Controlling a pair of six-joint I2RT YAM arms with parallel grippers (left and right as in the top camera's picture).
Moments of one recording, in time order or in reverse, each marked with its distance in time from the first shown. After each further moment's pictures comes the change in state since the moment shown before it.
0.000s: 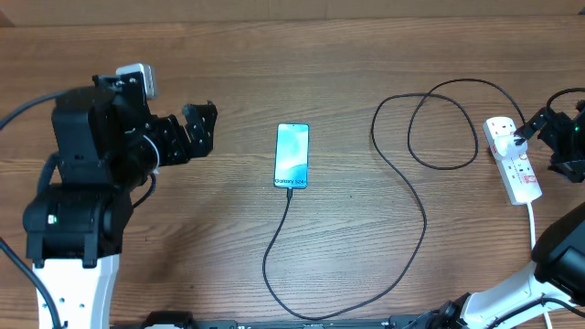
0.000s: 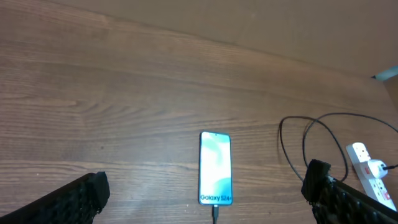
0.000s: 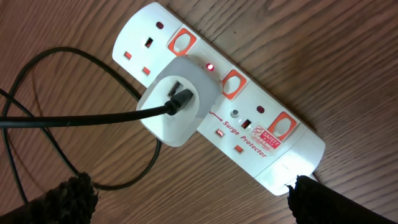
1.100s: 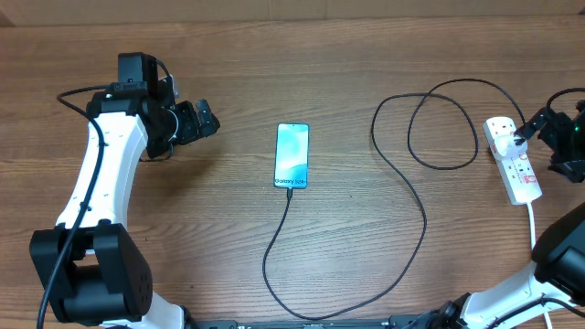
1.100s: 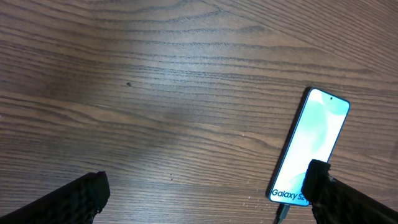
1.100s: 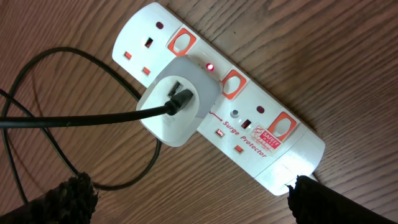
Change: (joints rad) left arm 0.090 0.617 0.021 -0.003 0.003 0.000; right arm 0.000 0.000 0.000 0.000 0.000 0.000
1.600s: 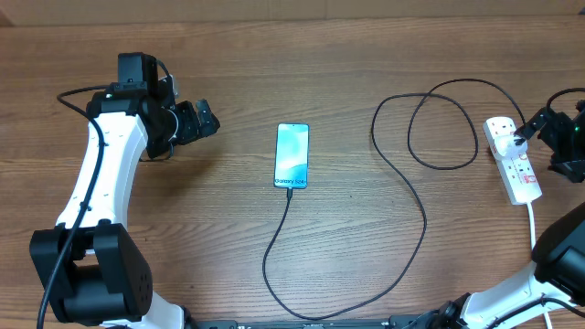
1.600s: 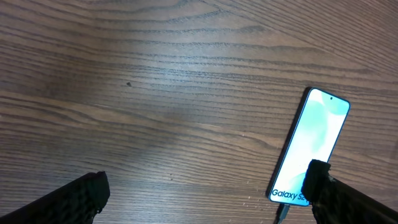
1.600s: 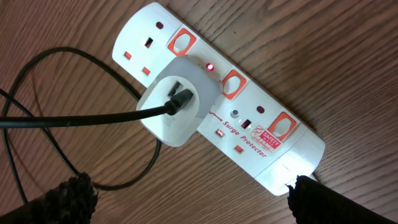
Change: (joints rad) left arm 0.000 0.000 0.000 0.000 0.000 0.000; right arm 0.000 0.000 0.000 0.000 0.000 0.000
